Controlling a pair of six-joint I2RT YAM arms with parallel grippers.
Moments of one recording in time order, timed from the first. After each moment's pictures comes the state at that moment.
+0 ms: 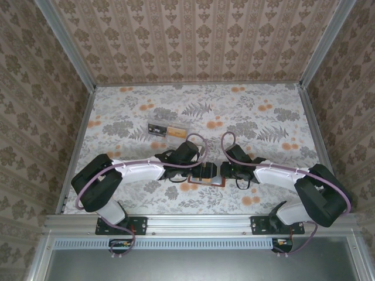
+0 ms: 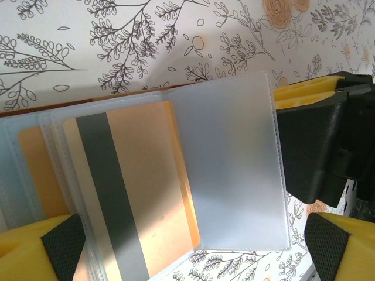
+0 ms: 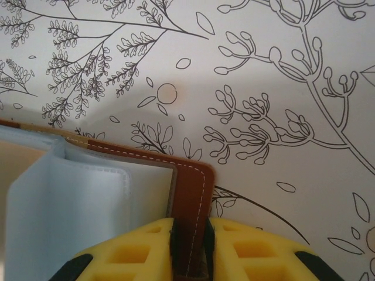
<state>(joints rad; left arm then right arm) -0.98 1.59 0.80 -0.05 0.26 -0.77 0.62 1.39 0.55 -0.22 0.02 0.68</state>
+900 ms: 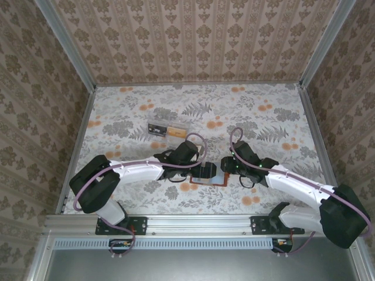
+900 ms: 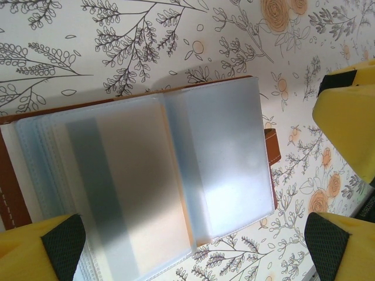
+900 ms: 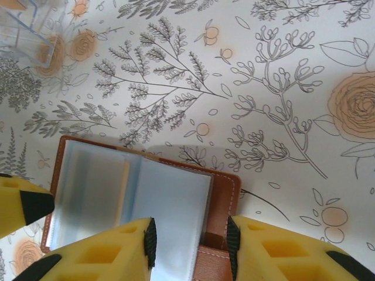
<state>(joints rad) -0.98 1.57 0.80 -0.07 0.25 -0.75 0.62 1.16 0.58 -0.34 0.07 0.68</state>
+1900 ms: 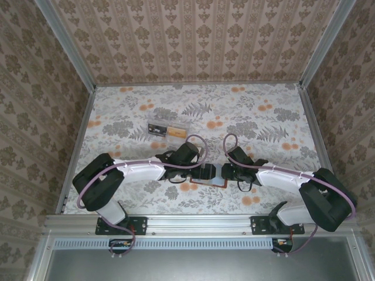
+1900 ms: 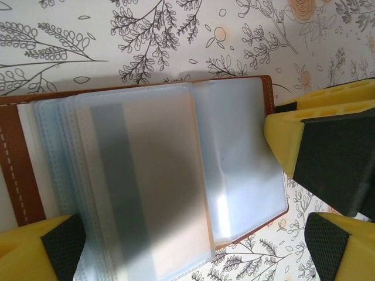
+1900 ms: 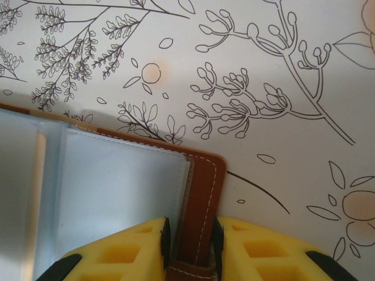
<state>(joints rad) -0.98 1.61 0.79 -0.06 0.24 -0.75 0.63 1.33 0.52 -0.25 0.03 0.70</state>
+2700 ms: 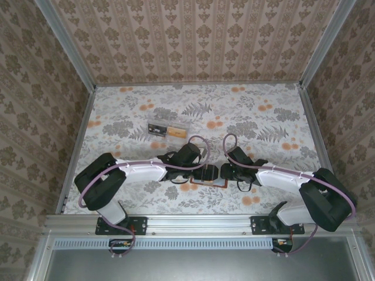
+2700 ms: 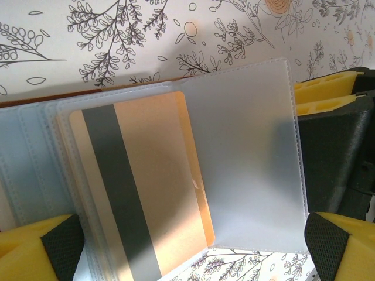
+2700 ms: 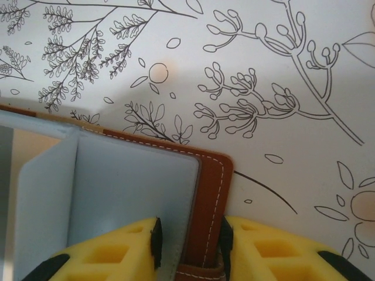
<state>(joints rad) -1.00 1.62 0.79 -0.02 0.27 -0.75 0.63 1.33 0.52 -0.25 0.03 0.71</state>
